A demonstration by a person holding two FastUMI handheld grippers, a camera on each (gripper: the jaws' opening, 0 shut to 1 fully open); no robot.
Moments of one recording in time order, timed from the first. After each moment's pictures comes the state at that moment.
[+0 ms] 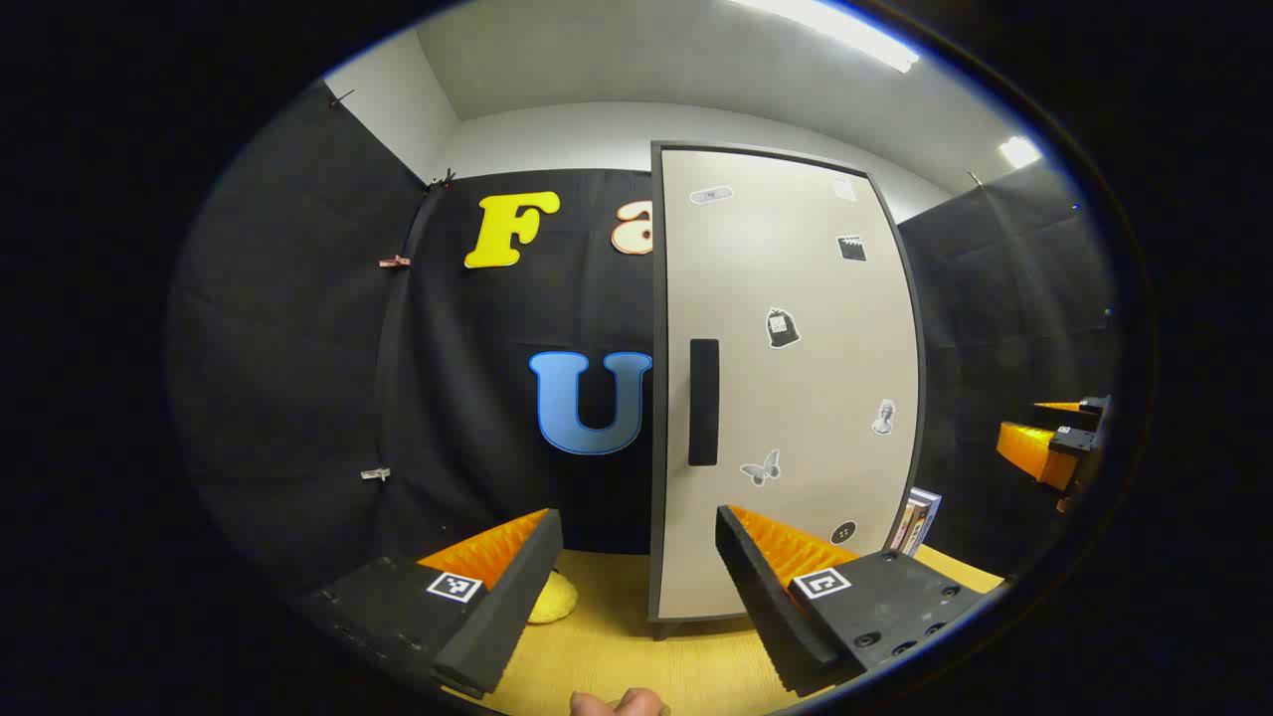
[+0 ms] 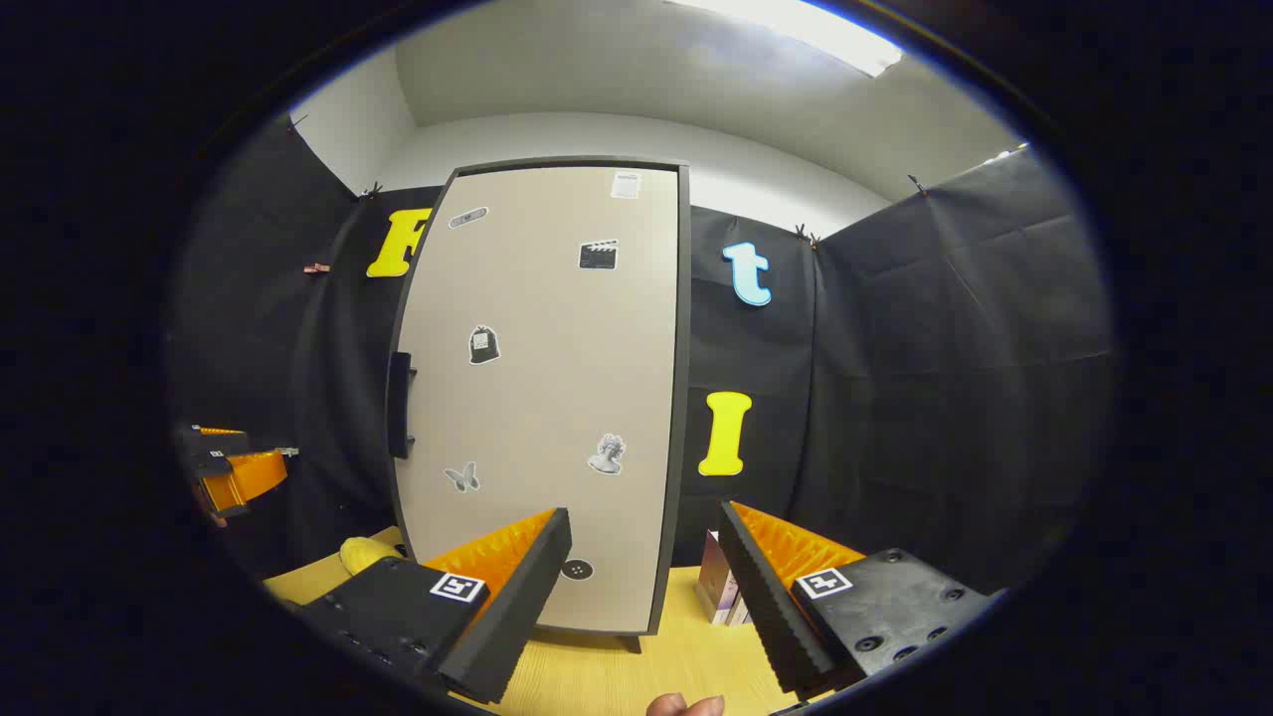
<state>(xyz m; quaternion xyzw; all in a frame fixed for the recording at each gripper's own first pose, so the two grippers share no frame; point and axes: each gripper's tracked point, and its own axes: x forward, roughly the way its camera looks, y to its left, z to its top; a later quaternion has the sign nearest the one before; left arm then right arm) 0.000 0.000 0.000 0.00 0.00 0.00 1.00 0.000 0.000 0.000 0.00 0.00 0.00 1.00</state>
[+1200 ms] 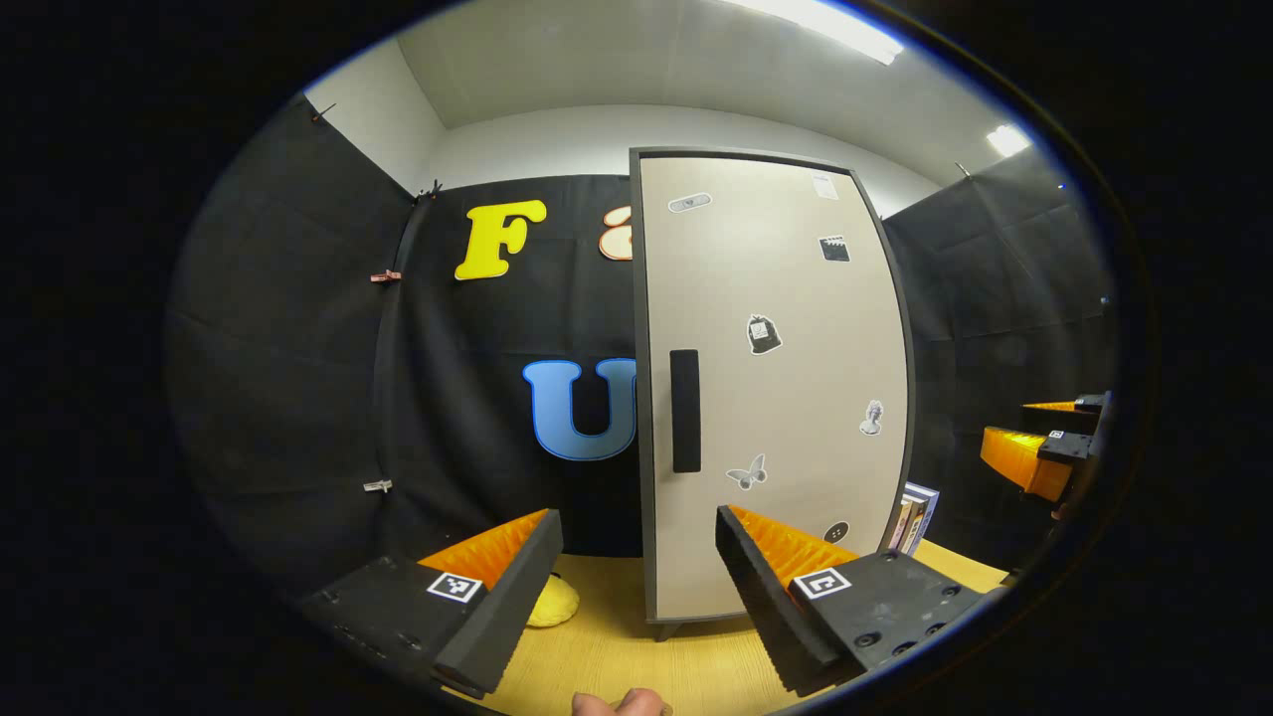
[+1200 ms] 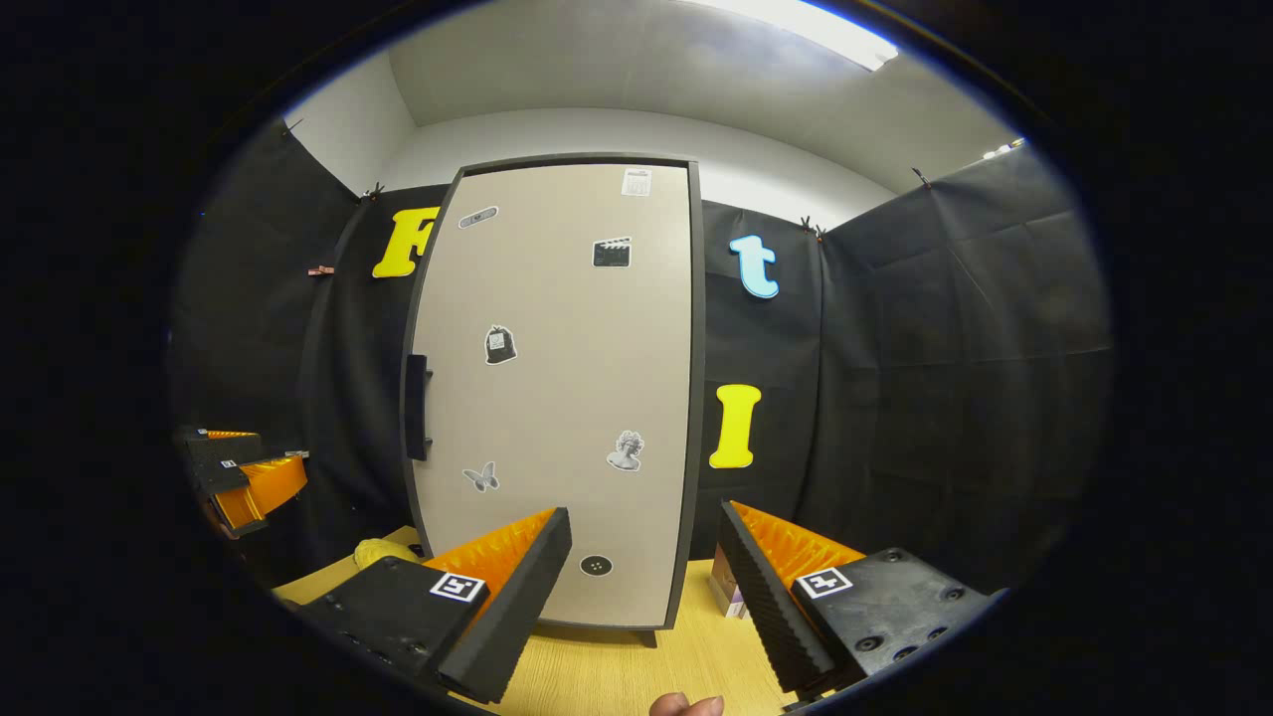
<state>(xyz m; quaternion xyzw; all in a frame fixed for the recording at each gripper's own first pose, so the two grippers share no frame) -0.003 -0.012 0.017 0.02 0.00 -0.01 1.00 -0.004 0.020 0.005 0.01 0.01 0.01 1.00</state>
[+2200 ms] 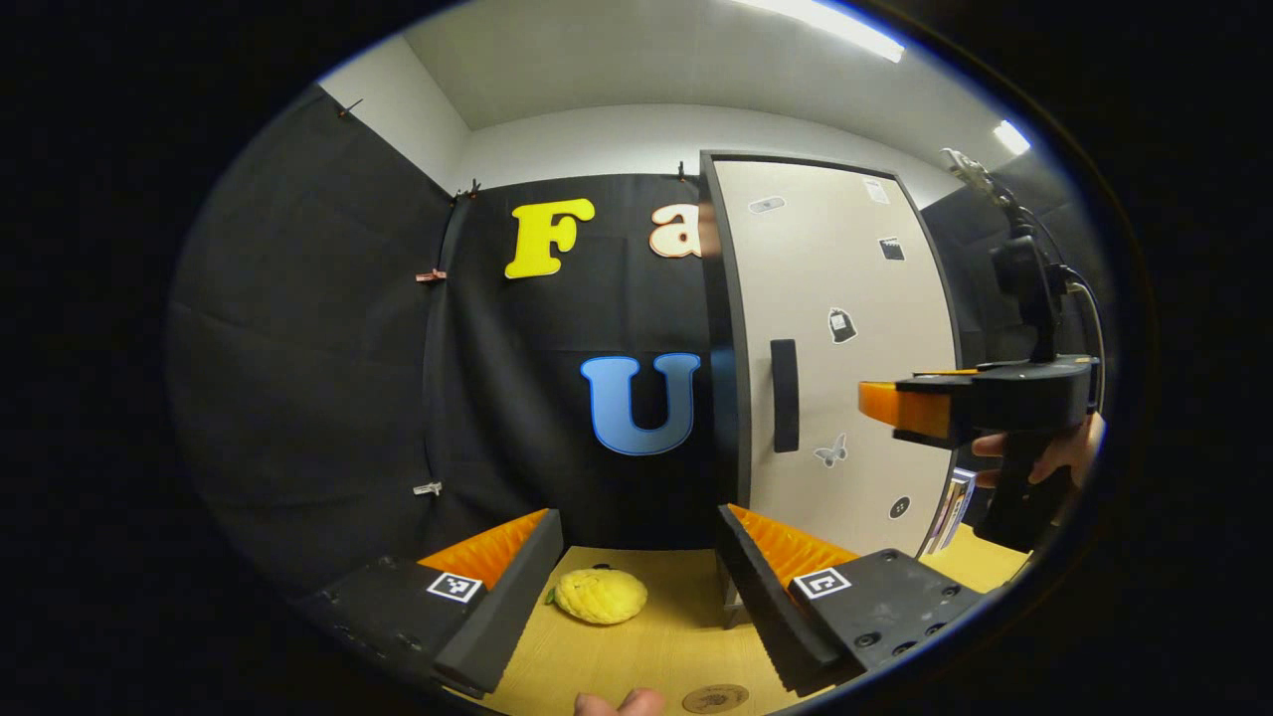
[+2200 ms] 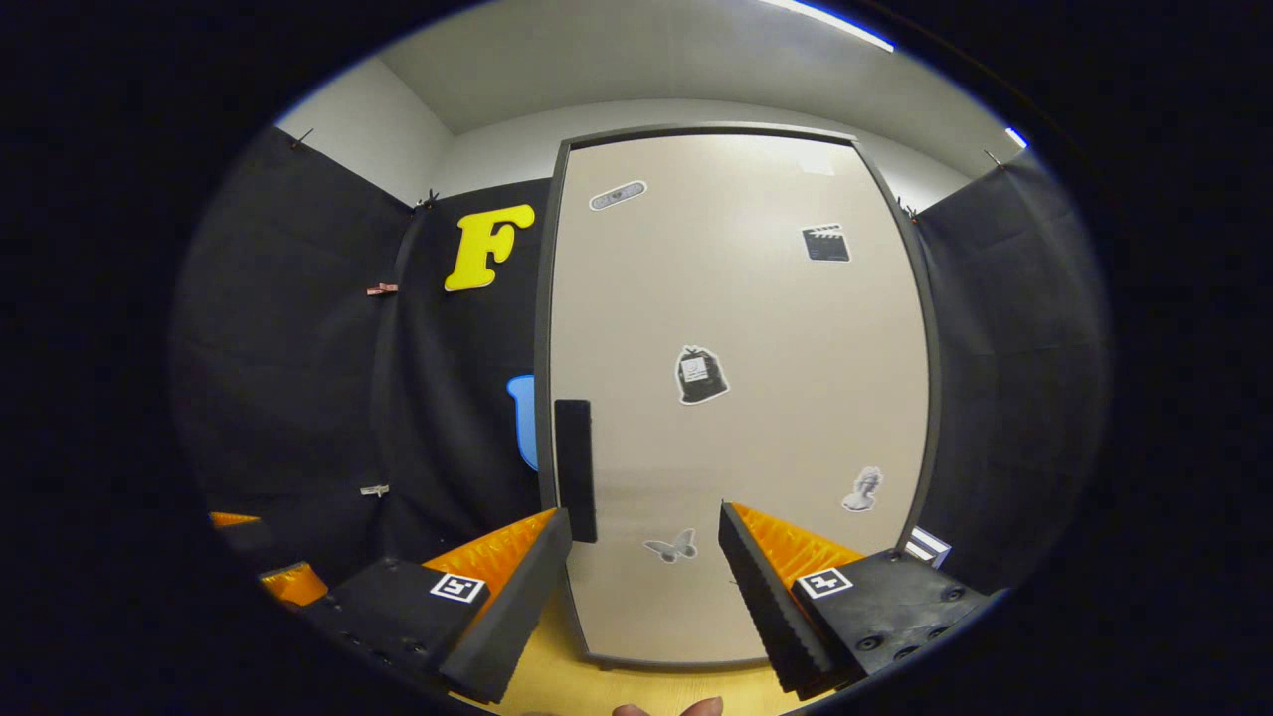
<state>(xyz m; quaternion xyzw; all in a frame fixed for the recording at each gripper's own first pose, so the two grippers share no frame) -0.024 0.105 0.008 0.02 0.01 0.04 1.00 0.087 0.233 0.028 0.05 0.02 0.12 0.99</state>
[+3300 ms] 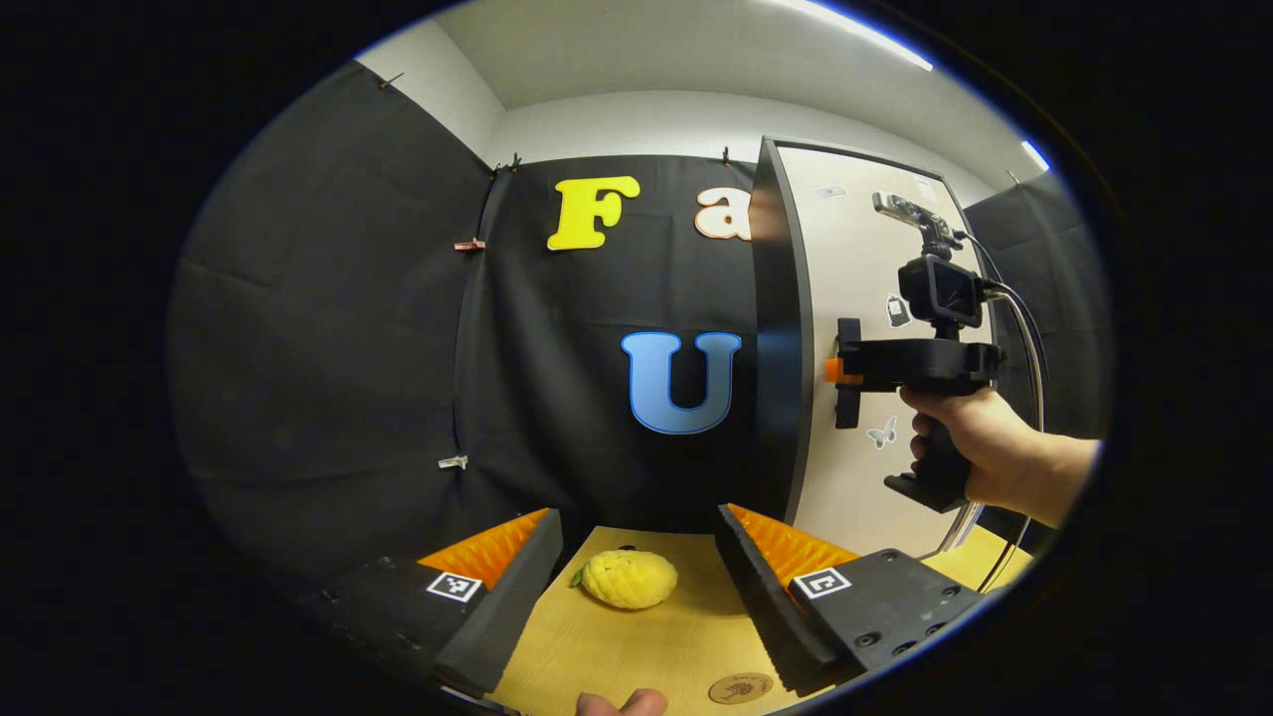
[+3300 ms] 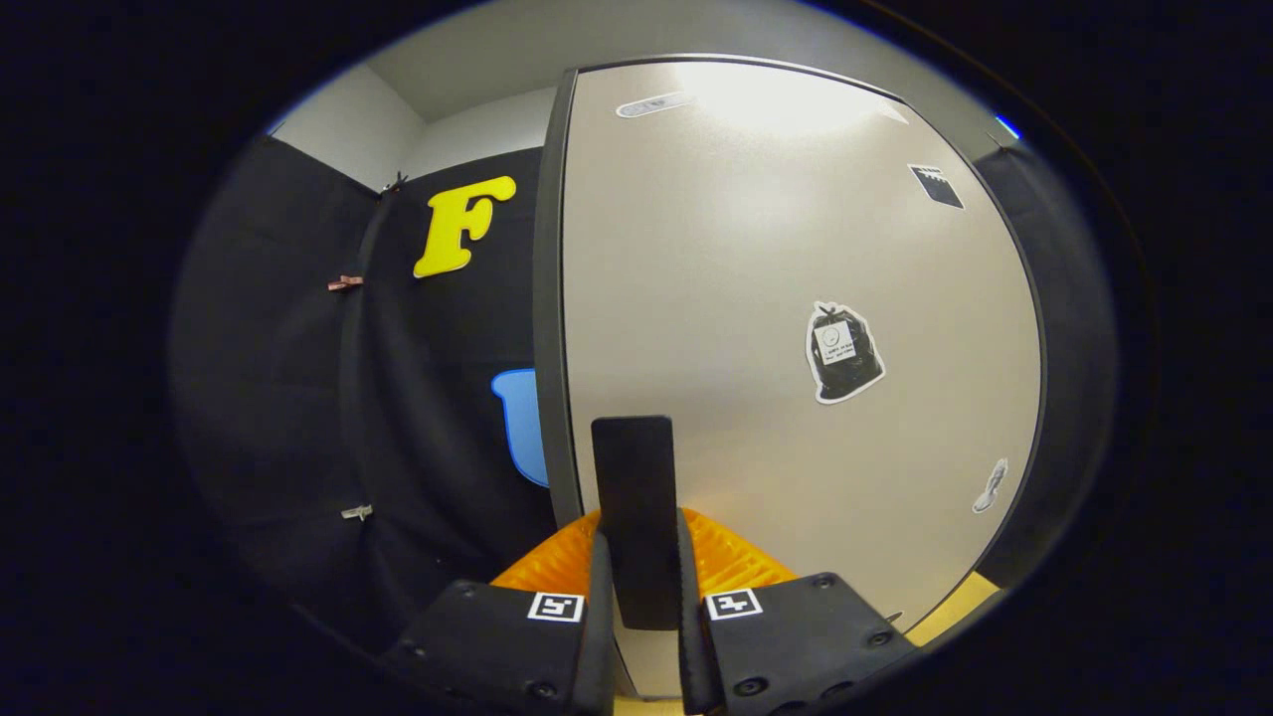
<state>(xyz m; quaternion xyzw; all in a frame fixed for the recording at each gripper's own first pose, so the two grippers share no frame) -0.032 0.157 -0.018 0.00 0.03 0.07 1.00 0.187 0.301 0.010 0.07 0.05 0.10 0.99</state>
